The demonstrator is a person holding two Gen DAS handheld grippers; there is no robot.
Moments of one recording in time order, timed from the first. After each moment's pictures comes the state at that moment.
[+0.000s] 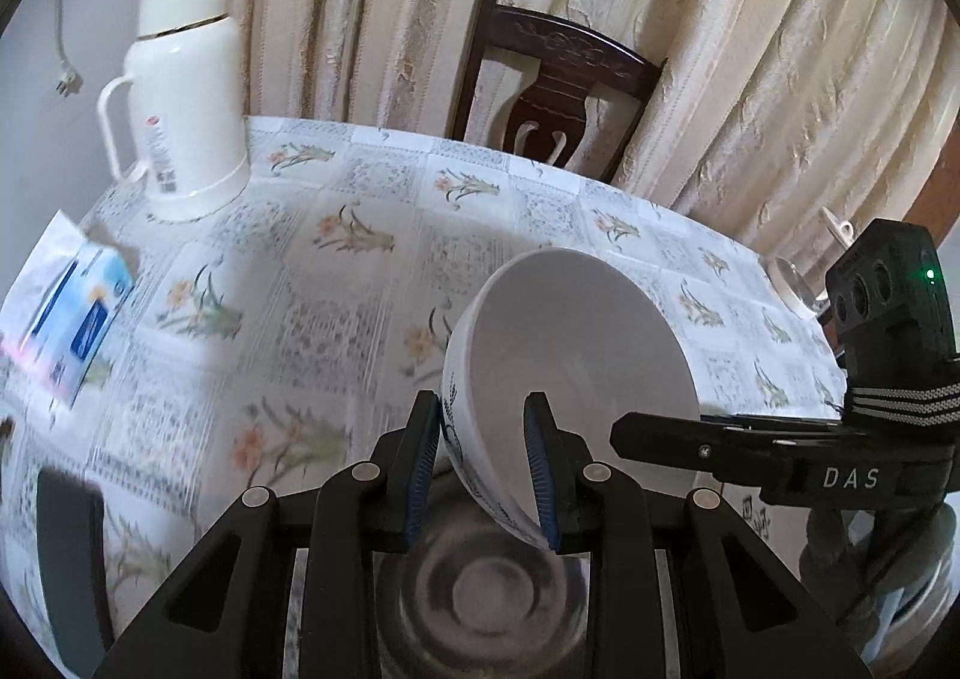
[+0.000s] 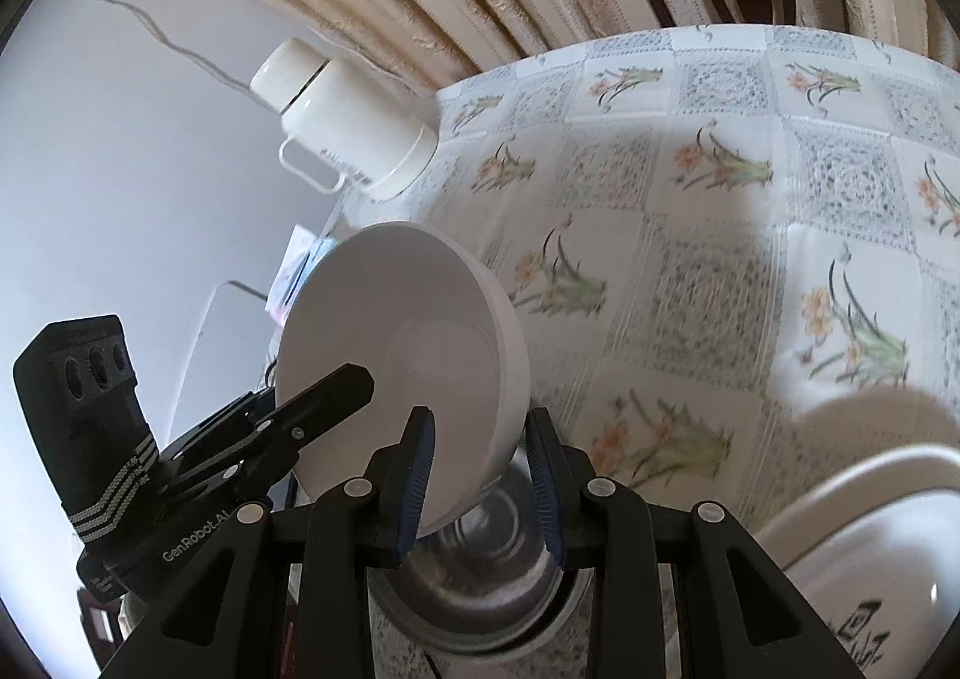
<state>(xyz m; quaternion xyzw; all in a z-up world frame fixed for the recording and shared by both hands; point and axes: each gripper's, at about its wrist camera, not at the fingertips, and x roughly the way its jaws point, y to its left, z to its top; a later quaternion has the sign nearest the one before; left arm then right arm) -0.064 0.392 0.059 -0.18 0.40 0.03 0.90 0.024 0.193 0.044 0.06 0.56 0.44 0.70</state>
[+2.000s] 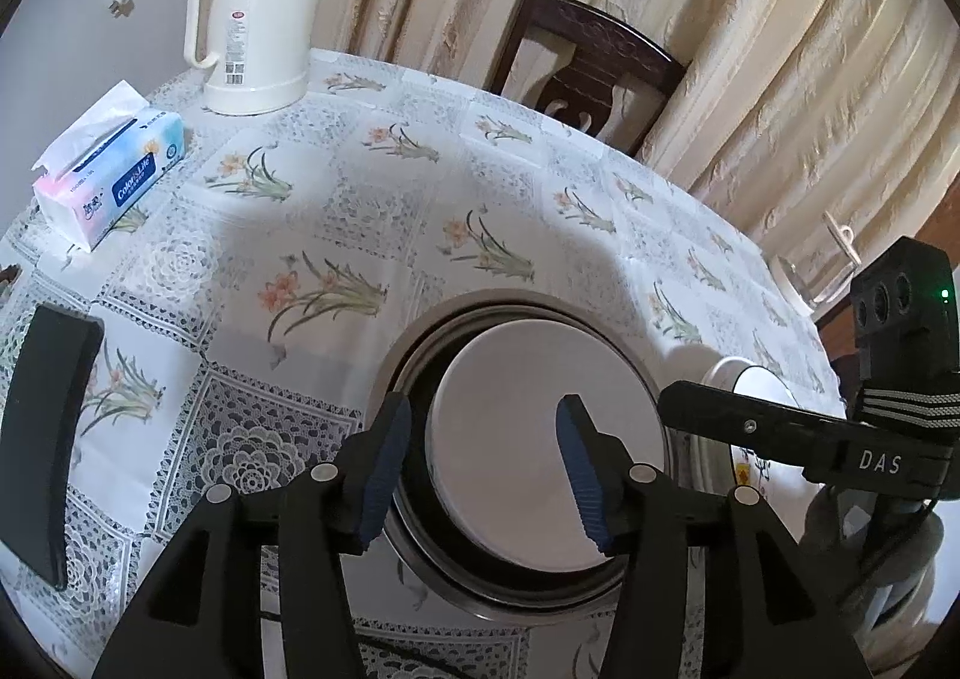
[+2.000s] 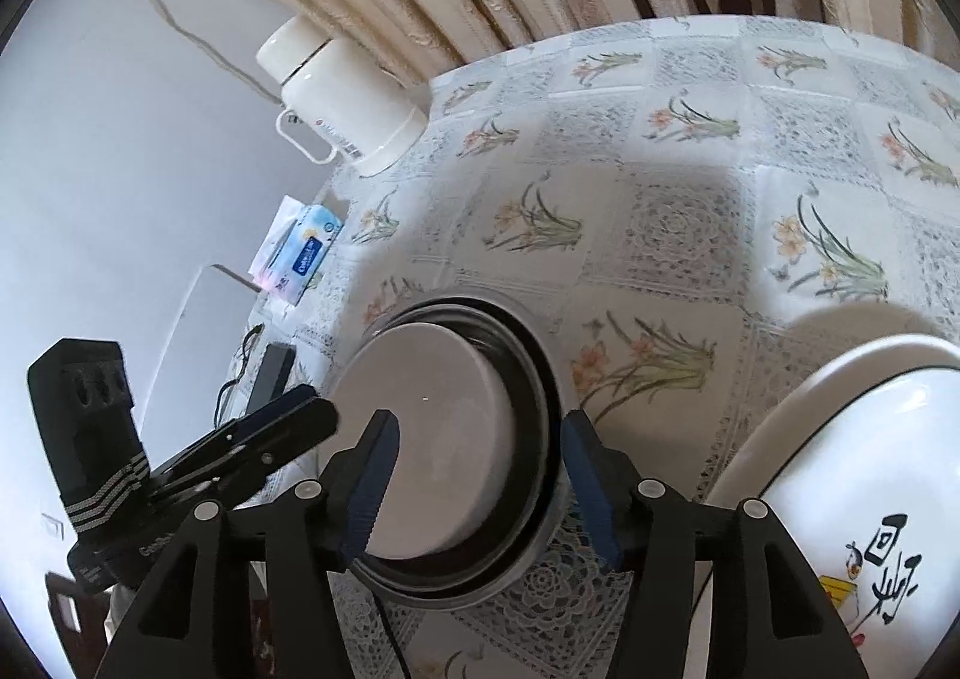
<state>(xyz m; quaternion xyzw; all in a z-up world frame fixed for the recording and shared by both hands) -0.138 0.387 0.022 -0.23 0.40 0.05 0.89 -0.014 0.169 0.027 0.05 0.54 0.42 0.72</state>
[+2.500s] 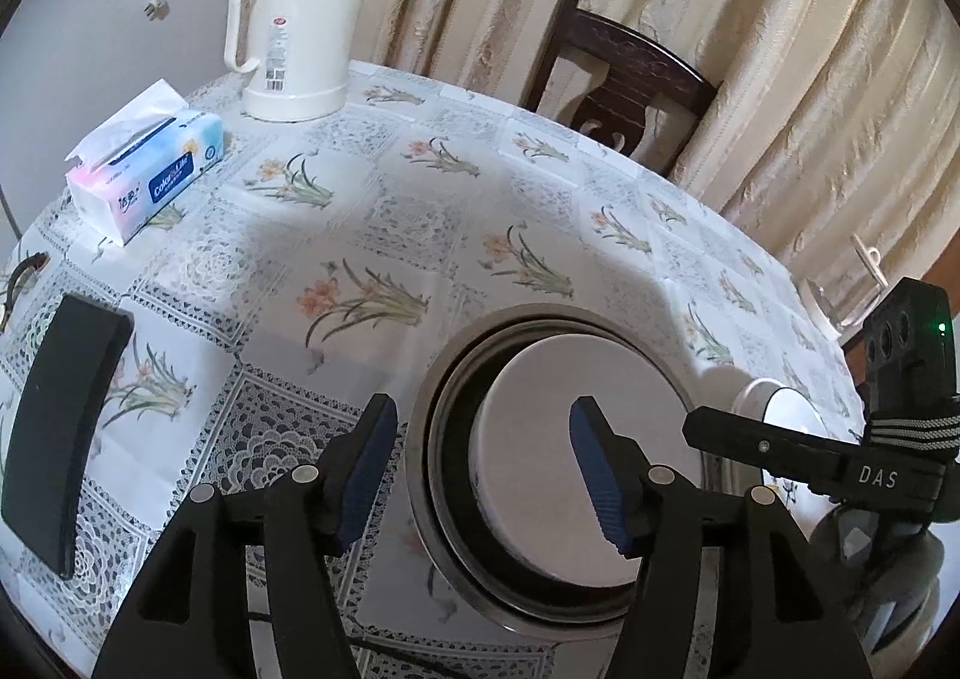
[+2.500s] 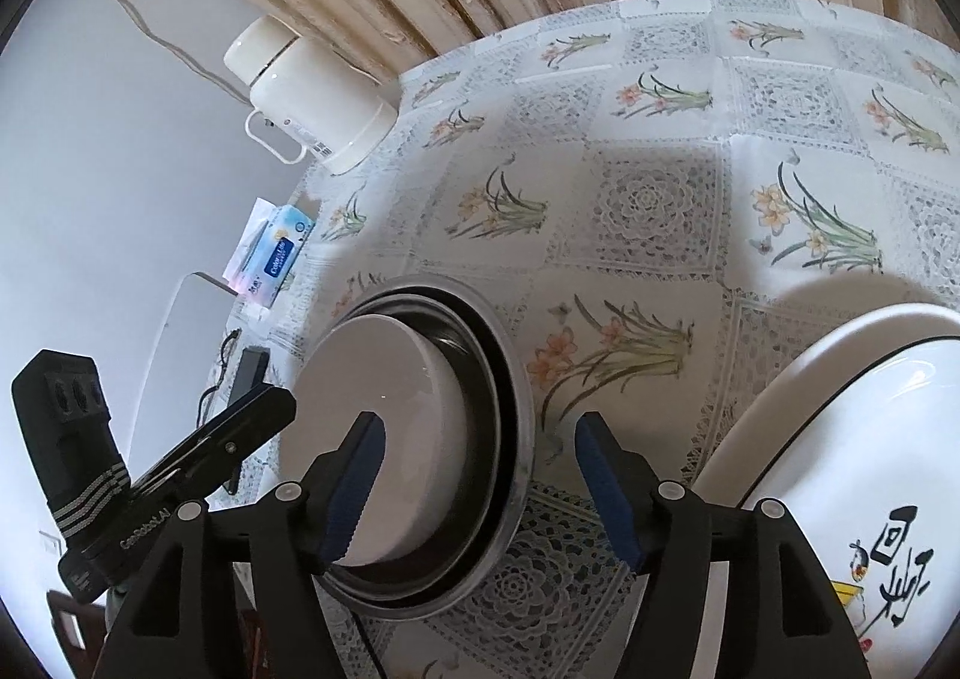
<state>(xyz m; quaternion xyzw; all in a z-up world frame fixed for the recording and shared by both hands) -0.142 0.395 0.013 -0.23 0.38 0.10 0.89 -0.008 0.168 0.009 0.05 0.55 0.40 0.73</state>
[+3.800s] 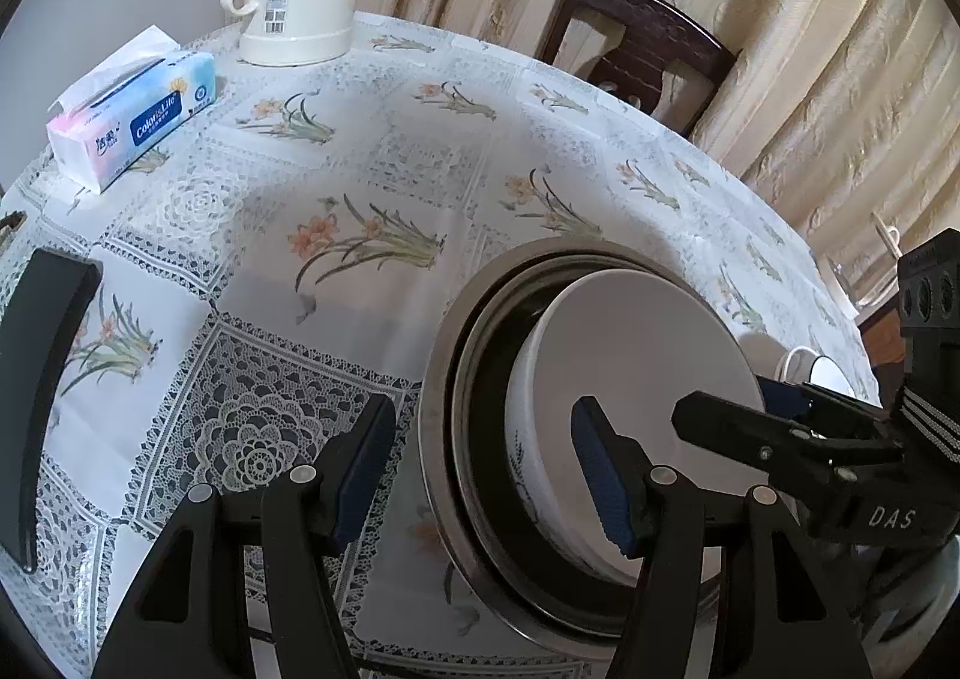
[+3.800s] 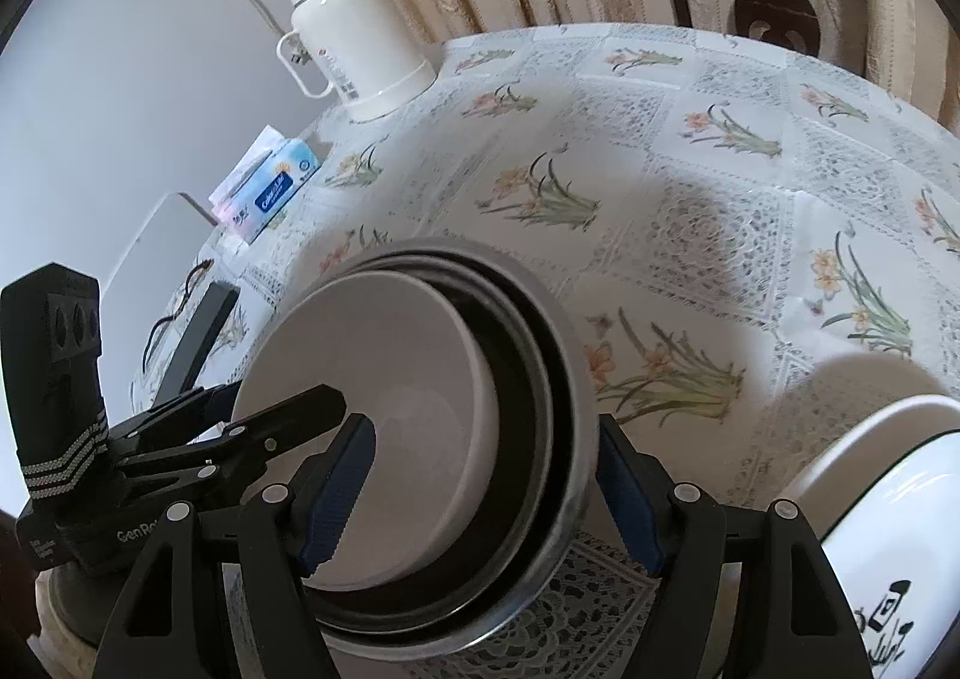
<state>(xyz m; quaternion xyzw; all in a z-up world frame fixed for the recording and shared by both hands) -0.132 0.397 -0.026 -0.23 0.42 0.09 0.87 -0.029 0.207 -0.001 -0.06 0.51 0.43 0.74</state>
